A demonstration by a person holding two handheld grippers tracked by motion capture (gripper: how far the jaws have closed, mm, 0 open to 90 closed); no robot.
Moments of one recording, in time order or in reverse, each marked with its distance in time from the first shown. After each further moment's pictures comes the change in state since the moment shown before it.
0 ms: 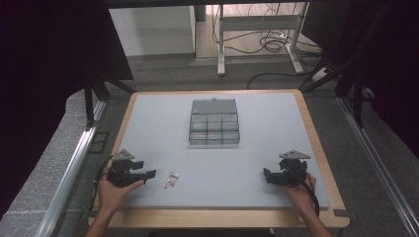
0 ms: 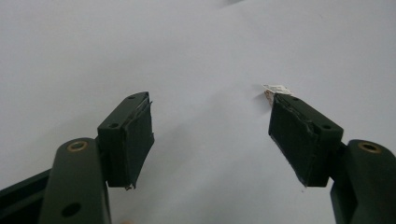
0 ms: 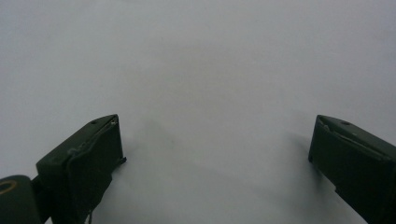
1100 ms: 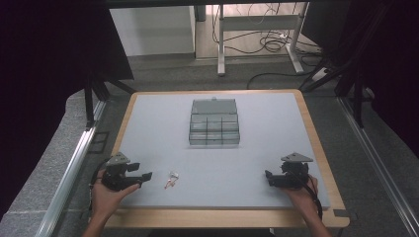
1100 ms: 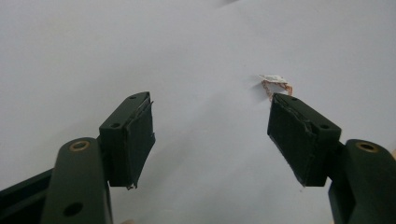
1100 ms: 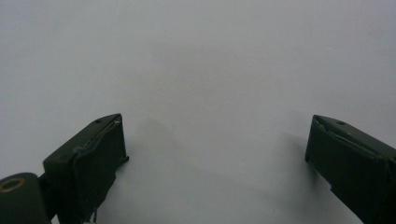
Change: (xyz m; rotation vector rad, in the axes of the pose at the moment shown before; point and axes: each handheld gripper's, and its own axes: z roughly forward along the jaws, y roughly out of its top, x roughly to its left) left arm -0.004 -0.006 -0.018 -0.013 0.025 0.047; right arm -0.001 -0.006 -0.006 -0.008 0.004 -0.023
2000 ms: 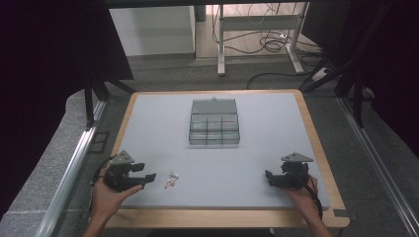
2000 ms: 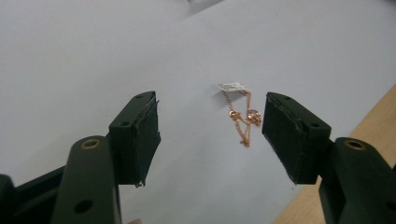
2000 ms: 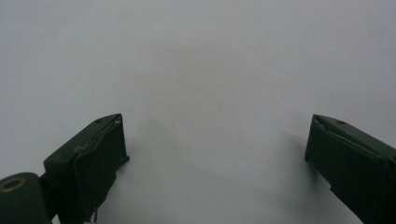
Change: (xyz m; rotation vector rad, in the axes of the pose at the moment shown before) left arm -0.027 0.019 -0.010 0.045 -0.037 0.076; right arm 0.000 0.000 0.000 0.001 0.003 0.002
